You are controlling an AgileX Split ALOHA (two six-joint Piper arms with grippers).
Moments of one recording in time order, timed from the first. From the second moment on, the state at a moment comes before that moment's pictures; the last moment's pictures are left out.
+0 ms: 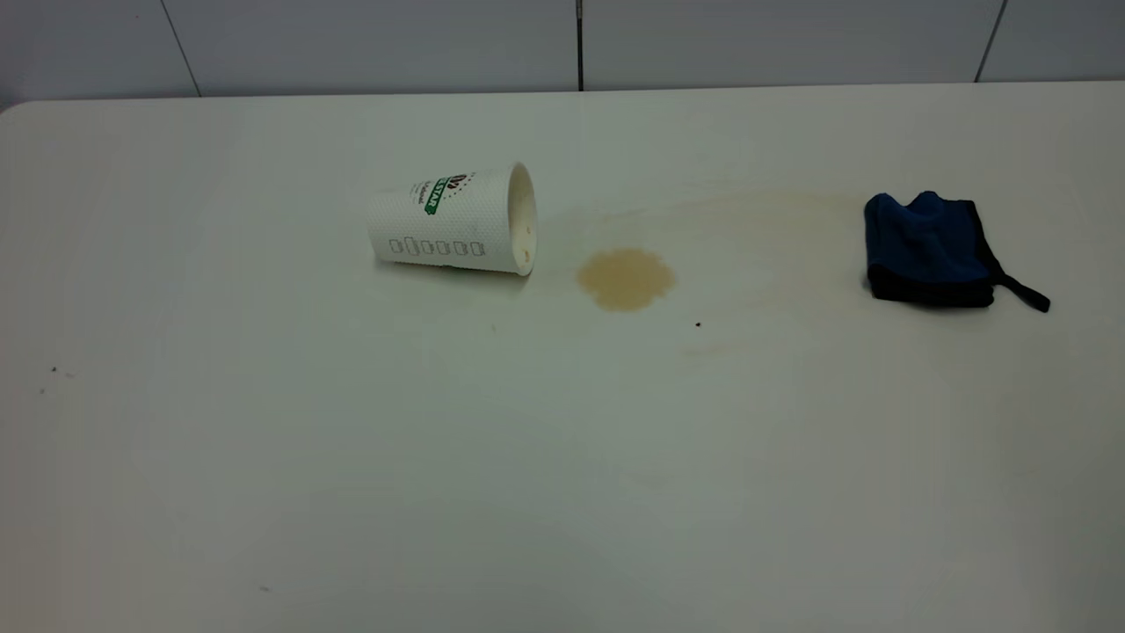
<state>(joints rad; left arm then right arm) 0.05 -0.02 -0.48 0.01 1.12 0.01 0.06 -0.02 -0.47 -0.02 1.12 0.03</state>
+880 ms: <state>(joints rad) 0.05 0.22 -0.60 0.22 1.09 -0.08 0.06 -0.02 -0.47 -0.02 1.12 0.03</state>
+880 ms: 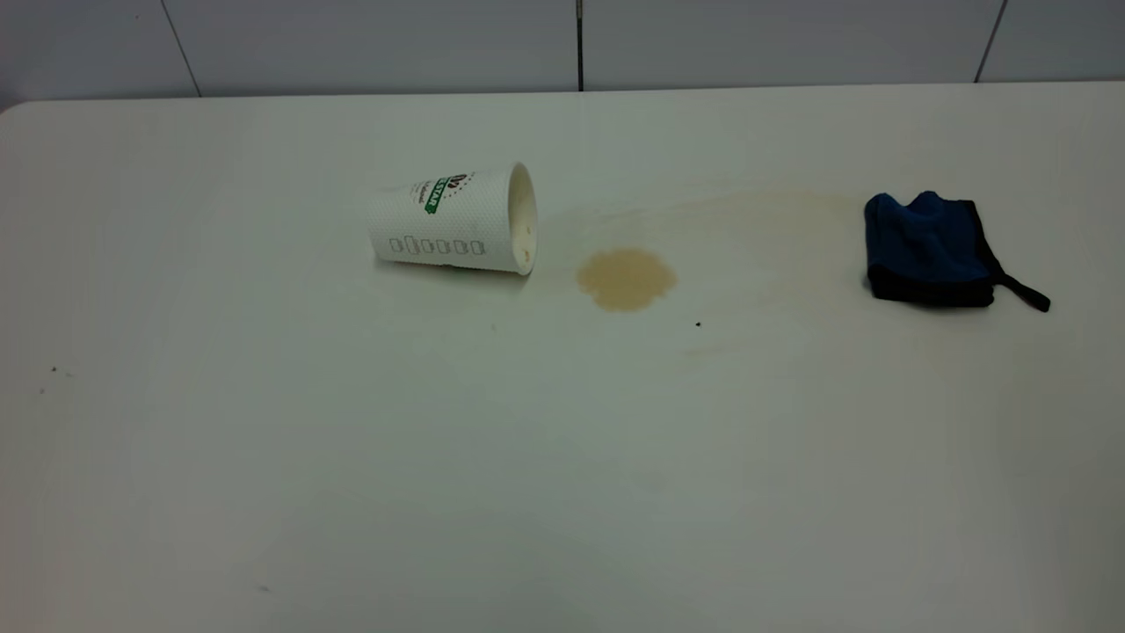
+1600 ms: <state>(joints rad) 0.03 1.11 -1.01 0.27 1.10 -0.23 0.06 -0.02 -0.47 -0.02 1.12 0.03</state>
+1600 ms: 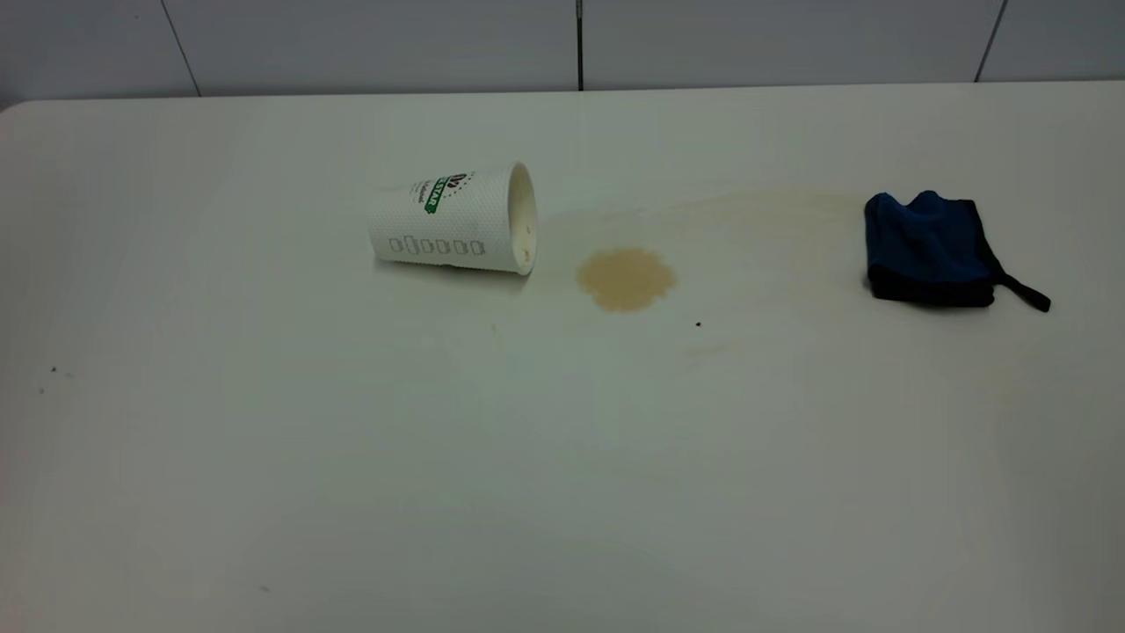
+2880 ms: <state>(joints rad) -0.75 2.44 -2.02 0.66 1.17 -0.40 0.06 -0.02 -0.47 -0.01 1.12 0.03</state>
